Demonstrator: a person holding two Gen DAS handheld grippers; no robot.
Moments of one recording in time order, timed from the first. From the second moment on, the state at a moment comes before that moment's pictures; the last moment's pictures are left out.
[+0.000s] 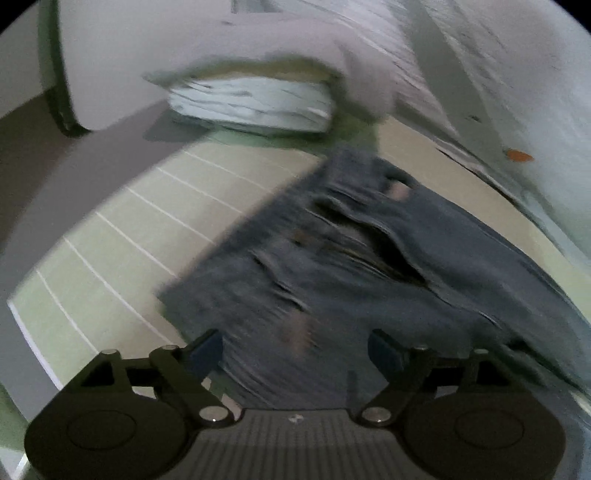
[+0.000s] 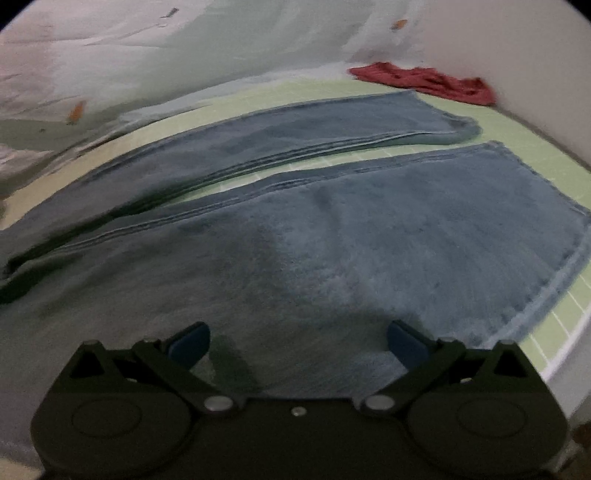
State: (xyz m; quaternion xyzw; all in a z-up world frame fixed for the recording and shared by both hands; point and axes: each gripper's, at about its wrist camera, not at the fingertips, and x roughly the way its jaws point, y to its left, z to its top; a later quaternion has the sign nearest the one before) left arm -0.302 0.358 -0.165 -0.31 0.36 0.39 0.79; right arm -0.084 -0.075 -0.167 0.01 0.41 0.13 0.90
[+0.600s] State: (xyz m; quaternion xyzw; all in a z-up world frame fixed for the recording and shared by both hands) left arm -0.198 0.168 -0.163 -0.26 0.41 0.29 0.82; right arm -0.033 -0.266 -0.166 0.10 0.42 0.06 0.90
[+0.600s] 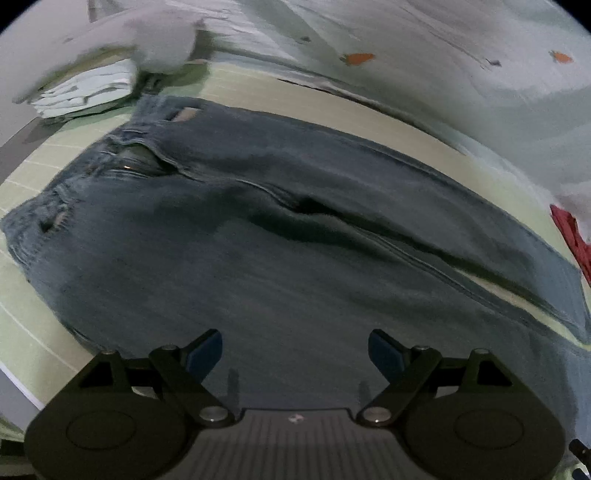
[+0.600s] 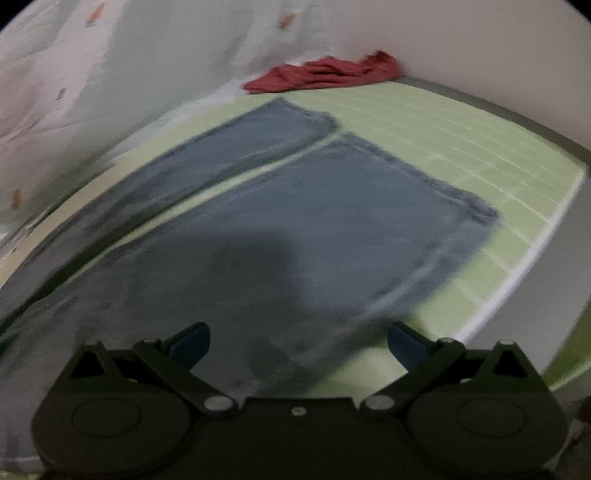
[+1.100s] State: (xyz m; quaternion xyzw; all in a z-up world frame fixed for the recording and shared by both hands) left arm -0.190 0.089 -0.163 -0.25 0.42 0.31 0.82; right arm 0.007 -0.309 -0.175 0.06 0.38 0.12 0.91
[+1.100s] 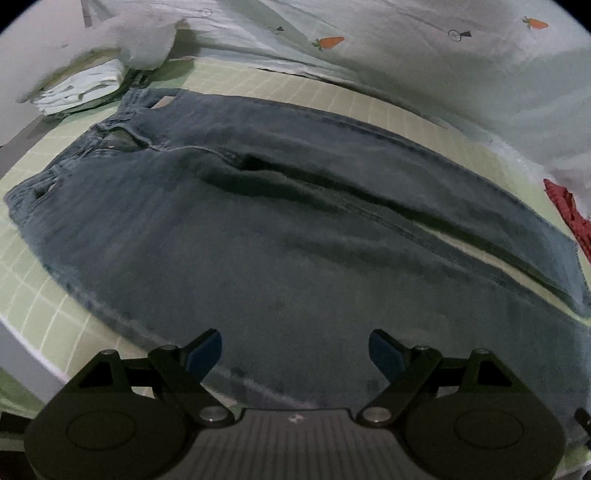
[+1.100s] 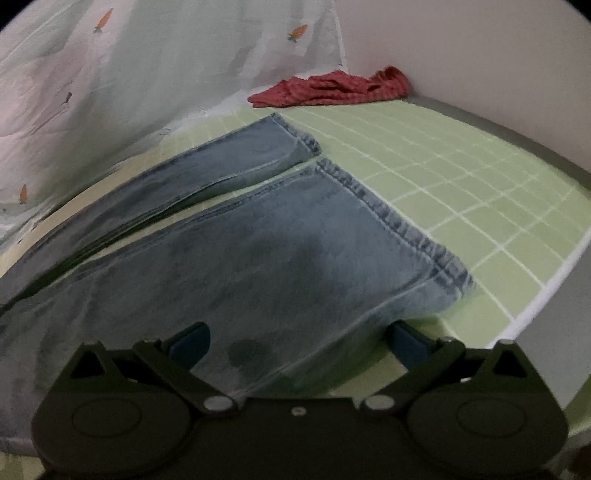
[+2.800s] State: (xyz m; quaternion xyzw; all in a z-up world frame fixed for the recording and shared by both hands) left arm -0.326 0.347 -0.189 -0.40 0.35 0.46 0.71; right arm 0.010 -0.200 -0.165 -0.08 0.39 -0.04 0.91
